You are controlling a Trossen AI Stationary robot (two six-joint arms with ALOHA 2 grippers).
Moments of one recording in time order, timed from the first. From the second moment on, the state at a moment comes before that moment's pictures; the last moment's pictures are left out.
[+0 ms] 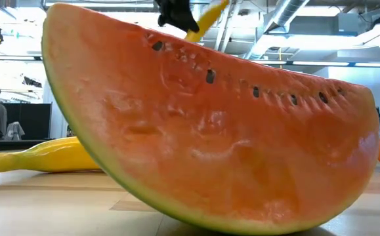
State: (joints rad) left arm 0.29 1.67 1.80 -0.81 -0.12 0.11; right arm 0.17 0.95 1.27 -0.78 0.32 0.62
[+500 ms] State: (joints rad) left arm 0.32 1.97 1.80 -0.65 -0.11 0.20; right arm 0.17 0.95 1.27 -0.78 0.32 0.62
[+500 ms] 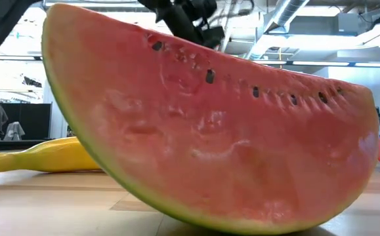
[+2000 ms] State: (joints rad) left arm 0.38 2.08 1.80 -0.92 -0.18 0.15; right arm 0.17 0.95 1.27 -0.78 0.32 0.62
